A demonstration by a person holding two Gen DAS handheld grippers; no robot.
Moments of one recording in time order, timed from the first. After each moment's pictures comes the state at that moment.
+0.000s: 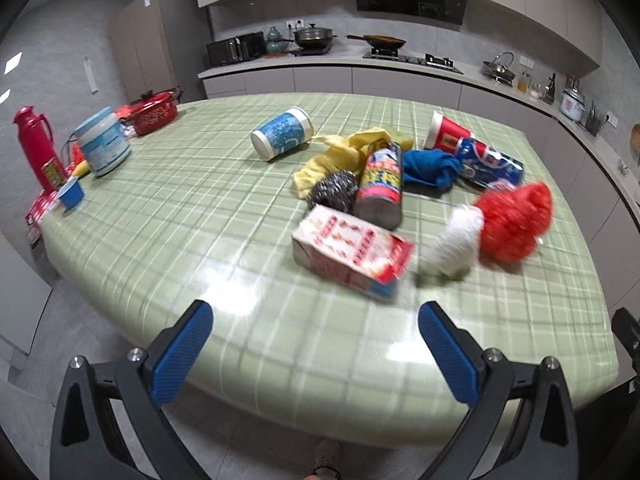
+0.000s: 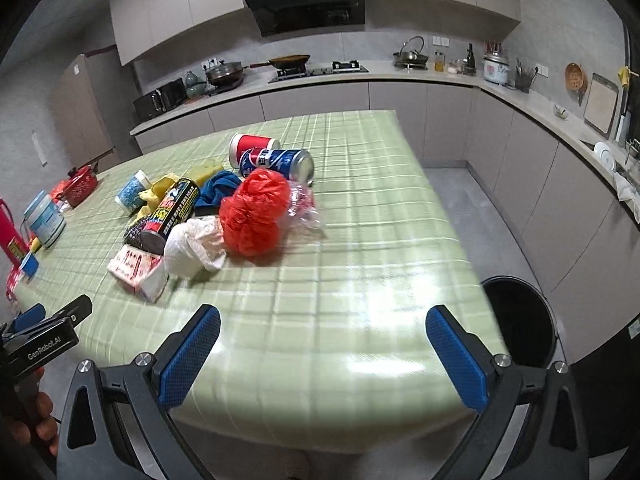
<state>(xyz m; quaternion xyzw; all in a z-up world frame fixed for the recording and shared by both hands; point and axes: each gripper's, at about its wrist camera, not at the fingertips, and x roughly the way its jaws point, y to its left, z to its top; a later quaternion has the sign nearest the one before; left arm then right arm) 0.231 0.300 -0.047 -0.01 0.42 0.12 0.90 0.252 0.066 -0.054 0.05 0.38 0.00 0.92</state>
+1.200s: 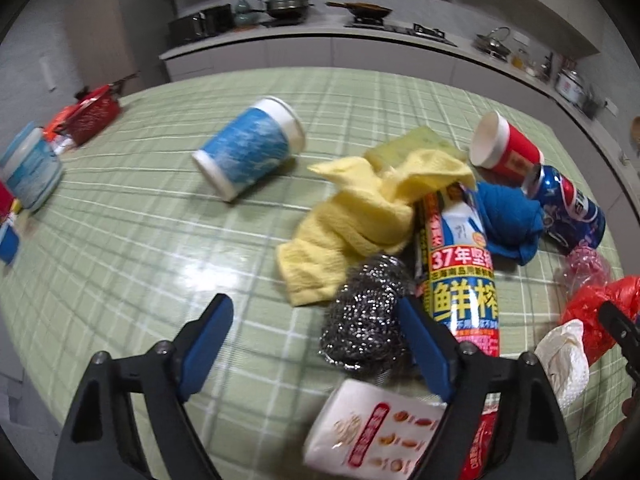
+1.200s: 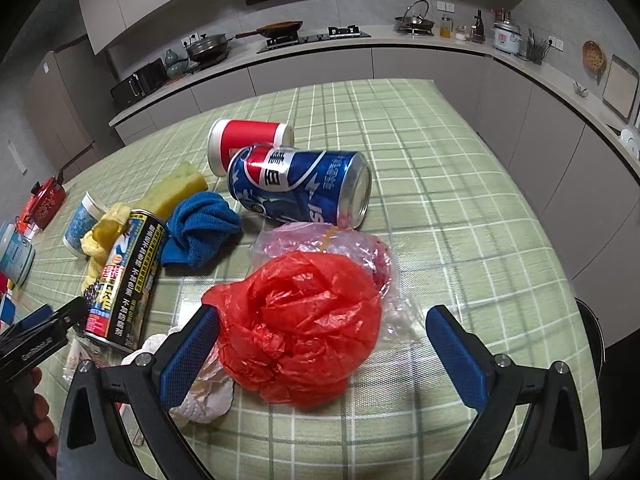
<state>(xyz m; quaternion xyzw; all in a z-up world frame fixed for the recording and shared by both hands) 0.388 0.354 -0.093 -0.02 0.47 0.07 0.88 0.426 0.113 -0.105 0.07 0.43 -0.01 0.90</state>
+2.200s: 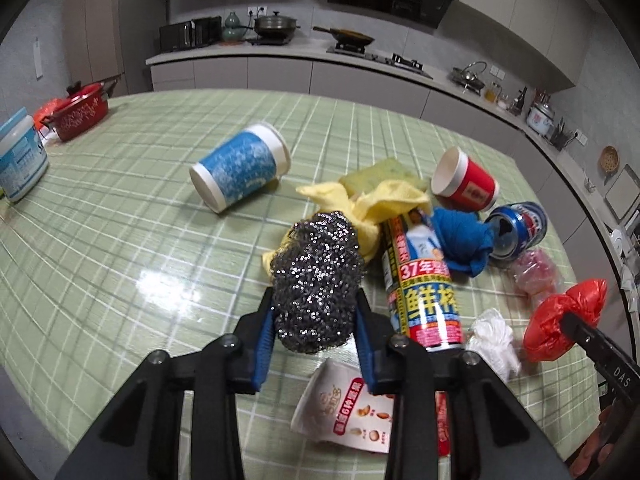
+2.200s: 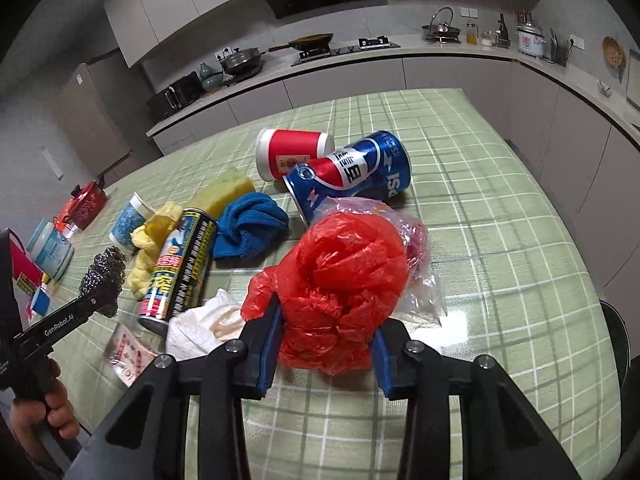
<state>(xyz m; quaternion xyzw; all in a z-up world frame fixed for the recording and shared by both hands) 0.359 0.368 -0.064 -0.07 0.42 0.02 0.90 0.396 0.115 -0.091 0.10 0.40 0.06 0.91</state>
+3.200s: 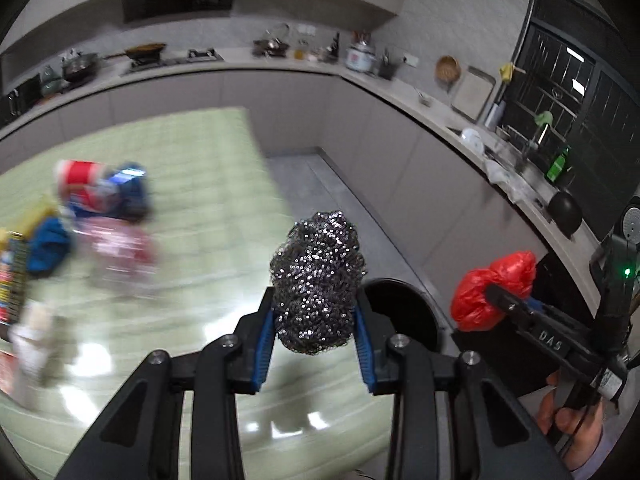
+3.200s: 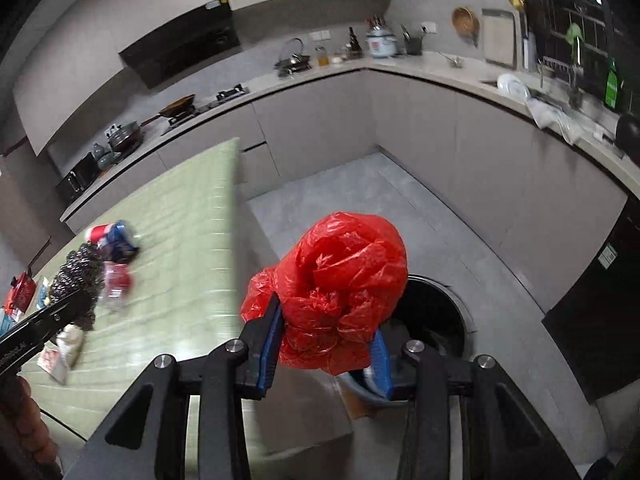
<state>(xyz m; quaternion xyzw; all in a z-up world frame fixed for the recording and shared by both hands) 0.290 -0.011 -0.045 0.00 0.42 -0.26 0.87 0.250 -0.217 -0.073 0.16 0.36 -0.13 0.91</state>
